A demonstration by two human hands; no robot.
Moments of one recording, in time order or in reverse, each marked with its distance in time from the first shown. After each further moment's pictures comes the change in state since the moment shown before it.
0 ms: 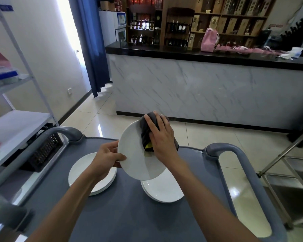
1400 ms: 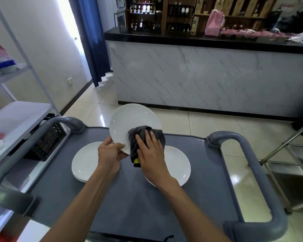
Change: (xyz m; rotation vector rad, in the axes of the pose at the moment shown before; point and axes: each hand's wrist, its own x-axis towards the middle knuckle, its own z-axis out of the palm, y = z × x) left_hand -0.003 -0.027 0.026 -0.445 0.368 -0.082; right_hand -0.077 -0.034 0.048 0.100 -0.175 0.103
